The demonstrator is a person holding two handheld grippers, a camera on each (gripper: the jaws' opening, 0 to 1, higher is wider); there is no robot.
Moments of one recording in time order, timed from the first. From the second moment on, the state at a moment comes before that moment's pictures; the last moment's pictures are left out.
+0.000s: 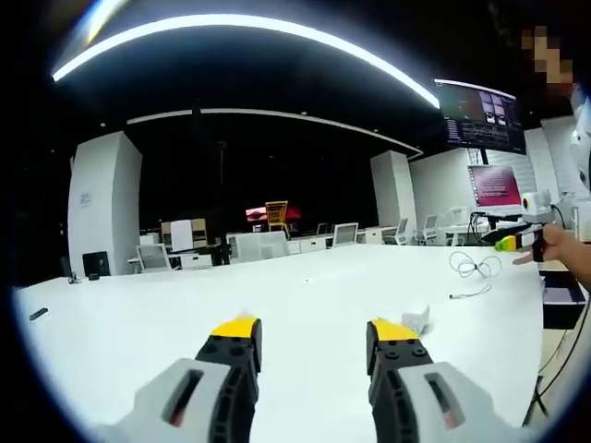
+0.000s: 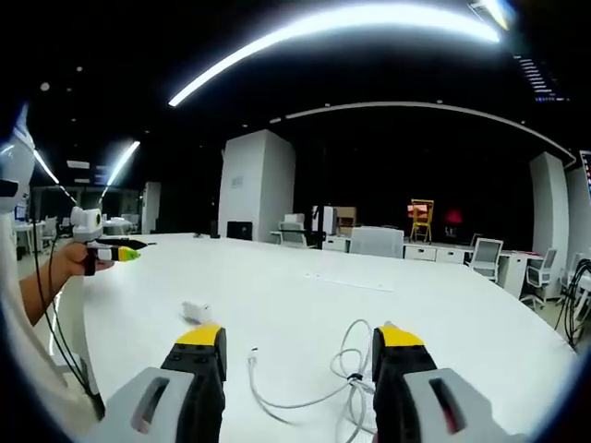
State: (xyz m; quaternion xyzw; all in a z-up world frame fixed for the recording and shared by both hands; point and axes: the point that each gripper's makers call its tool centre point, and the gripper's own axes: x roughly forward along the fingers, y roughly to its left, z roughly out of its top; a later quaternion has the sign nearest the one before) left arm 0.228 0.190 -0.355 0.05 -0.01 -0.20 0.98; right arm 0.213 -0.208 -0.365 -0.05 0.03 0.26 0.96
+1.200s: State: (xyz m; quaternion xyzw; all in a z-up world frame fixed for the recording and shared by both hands) left arm 0.231 0.116 -0.350 0.12 0.07 -0.37 0.92; right arm 0.203 -0.226 -0.369 -0.10 0.07 0.34 0.93
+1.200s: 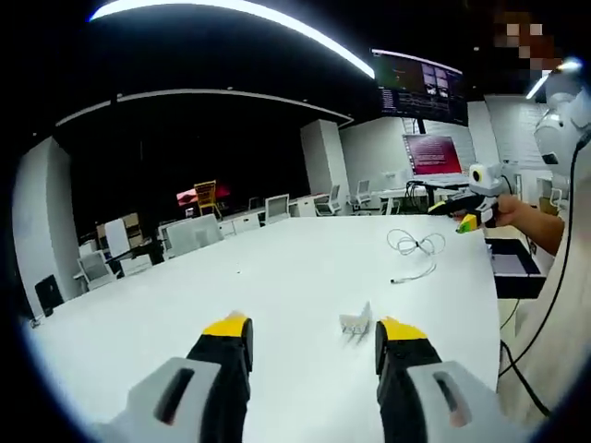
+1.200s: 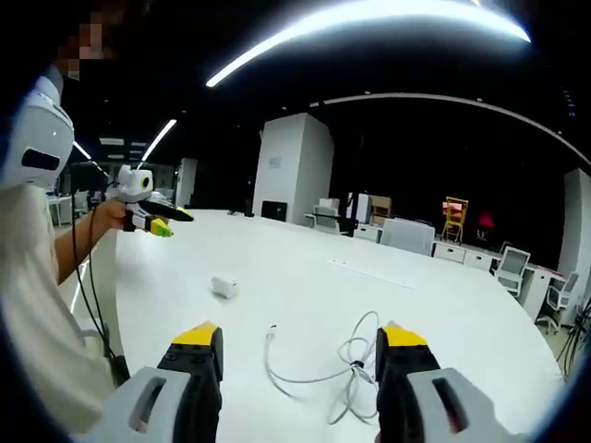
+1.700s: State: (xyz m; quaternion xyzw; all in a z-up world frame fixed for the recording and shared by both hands) left arm 0.251 0.078 -0.361 0.15 0.13 -0.43 0.88; right arm 0.193 -0.226 -0.376 -0.11 0.08 0.34 0.93
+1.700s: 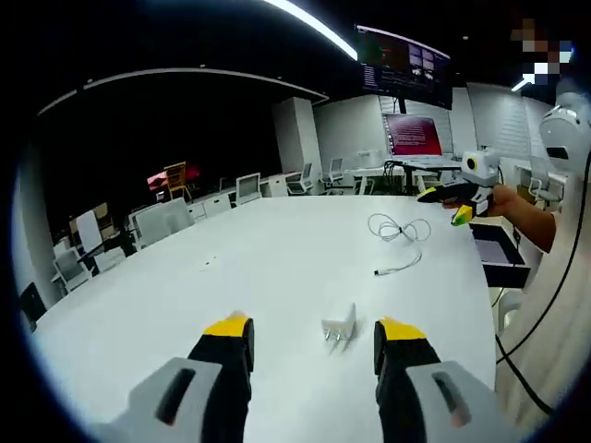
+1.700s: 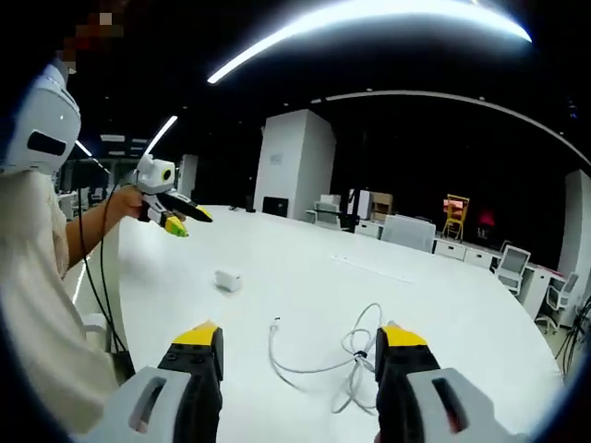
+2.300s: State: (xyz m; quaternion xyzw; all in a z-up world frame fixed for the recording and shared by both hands) left arm 0.270 0.030 -0.393 0.21 0.22 -0.49 0.82; right arm 0.185 -0.220 -0.373 -0.11 0.07 0.33 0.93
